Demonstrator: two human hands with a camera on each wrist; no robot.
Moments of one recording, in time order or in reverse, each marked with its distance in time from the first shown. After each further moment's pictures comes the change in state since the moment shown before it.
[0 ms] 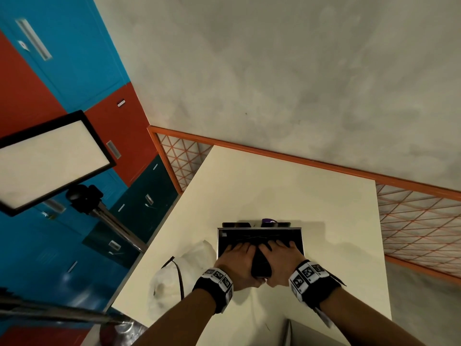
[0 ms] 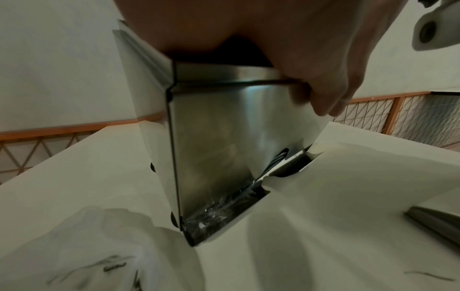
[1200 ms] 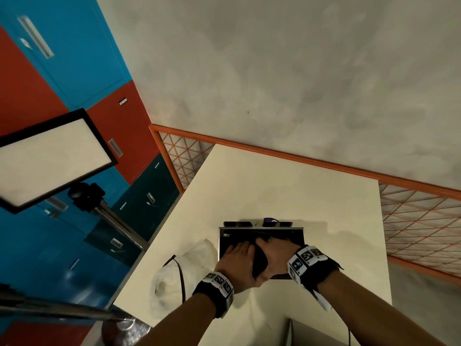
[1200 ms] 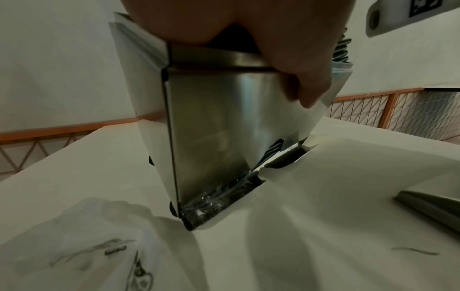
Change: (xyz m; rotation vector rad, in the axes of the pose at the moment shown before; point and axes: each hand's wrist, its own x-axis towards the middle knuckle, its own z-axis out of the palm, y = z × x) left_hand -0.006 0.002 0.009 0.060 0.150 0.032; right_hand 0.020 0.004 -0.020 0.165 -0.018 -0.190
